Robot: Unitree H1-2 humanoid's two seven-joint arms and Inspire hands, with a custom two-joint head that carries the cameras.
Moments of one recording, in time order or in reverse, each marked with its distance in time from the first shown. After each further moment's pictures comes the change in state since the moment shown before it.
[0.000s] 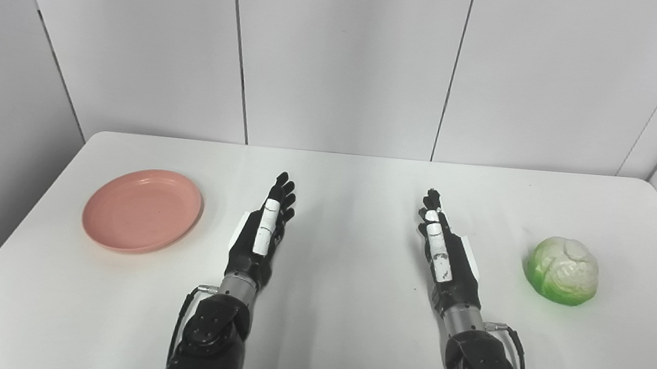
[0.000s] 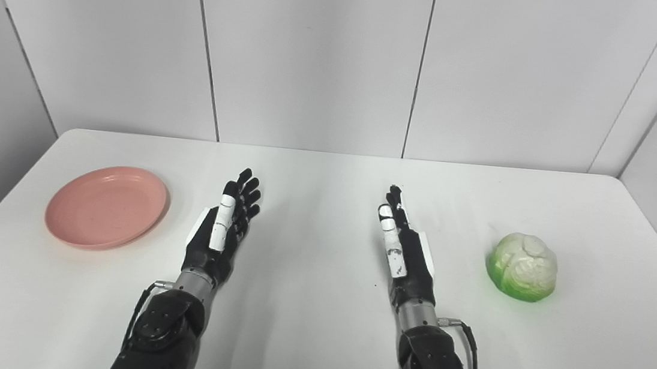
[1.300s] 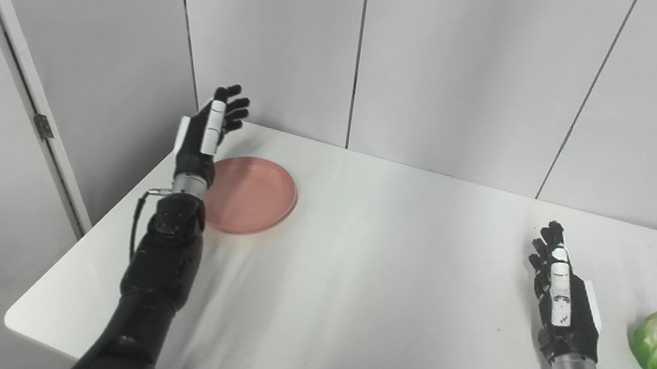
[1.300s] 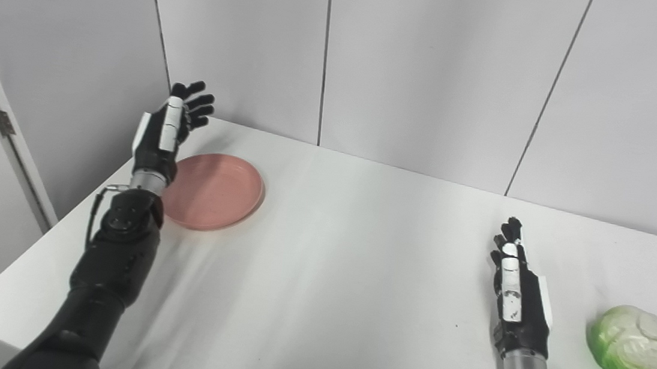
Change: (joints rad) left arm -0.138 0.372 0.266 0.055 0.011 -0.005 0.178; right arm -0.047 -0.074 -0.041 0.085 0.082 -0.083 0.097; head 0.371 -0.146
